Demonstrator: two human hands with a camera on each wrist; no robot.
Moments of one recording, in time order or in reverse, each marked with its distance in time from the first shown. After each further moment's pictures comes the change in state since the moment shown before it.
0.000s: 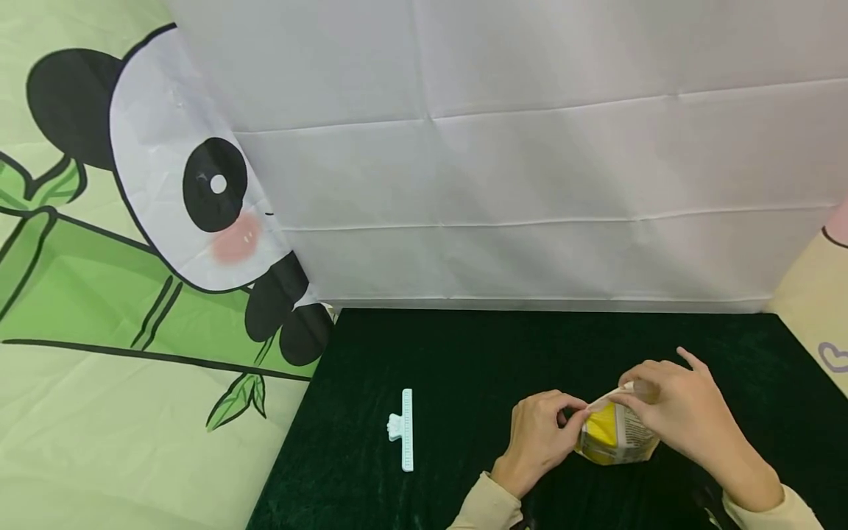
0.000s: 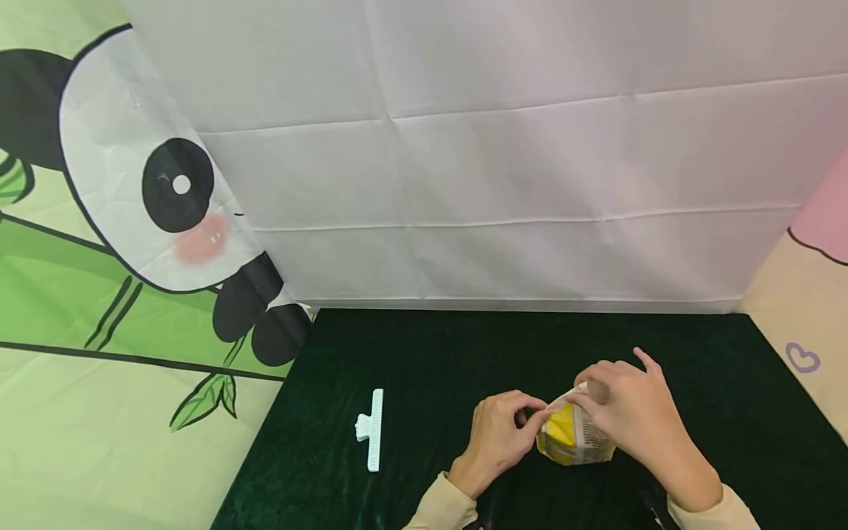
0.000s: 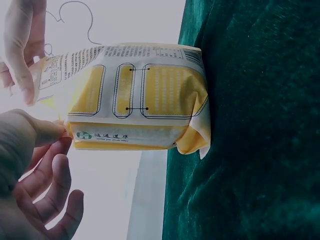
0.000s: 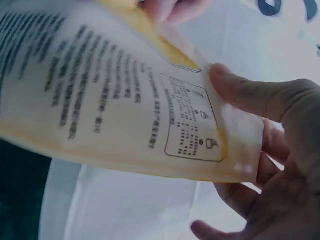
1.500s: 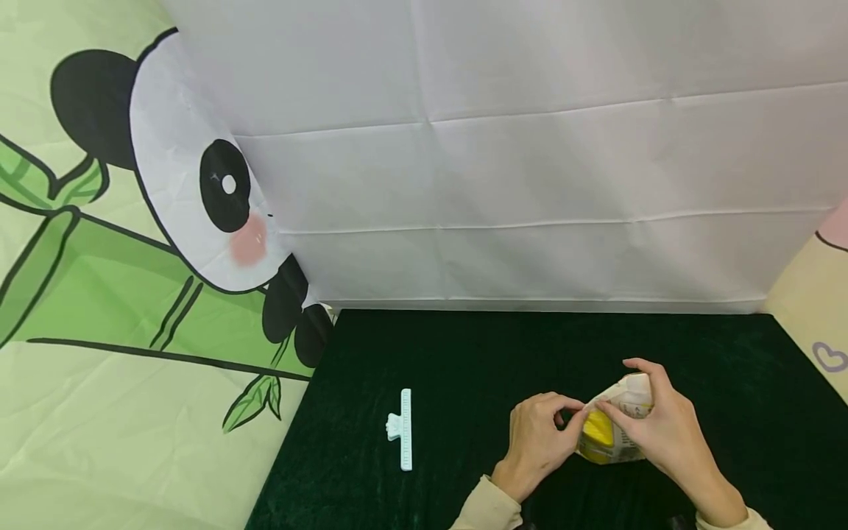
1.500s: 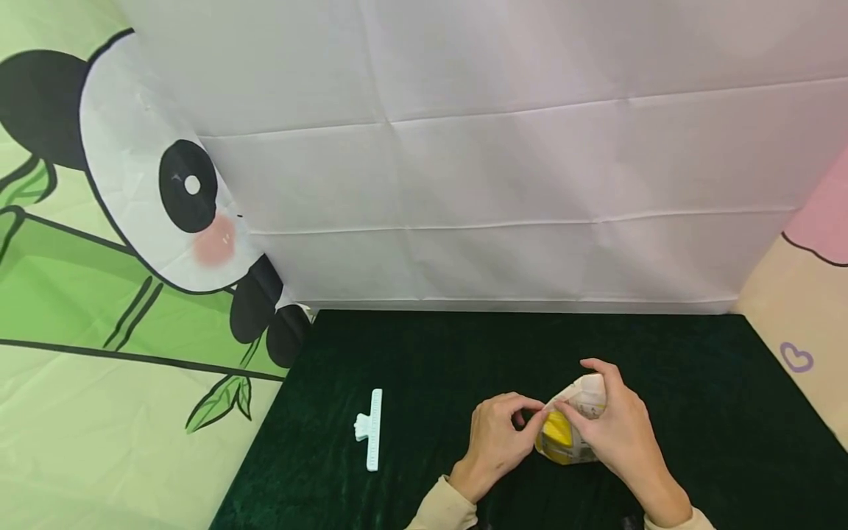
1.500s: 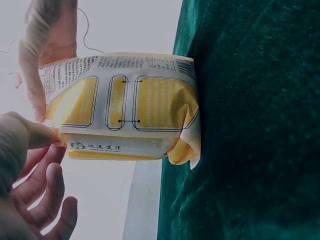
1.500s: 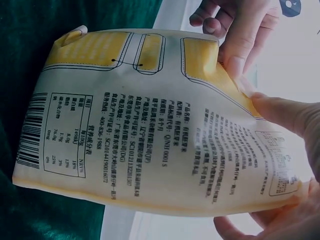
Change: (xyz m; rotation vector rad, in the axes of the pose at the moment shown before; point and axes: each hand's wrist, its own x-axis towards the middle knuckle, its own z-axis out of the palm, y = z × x) left_hand 0.000 -0.002 0.004 0.006 0.092 0.012; right_hand -0.025 -0.006 0.039 0.209 0.054 0.335
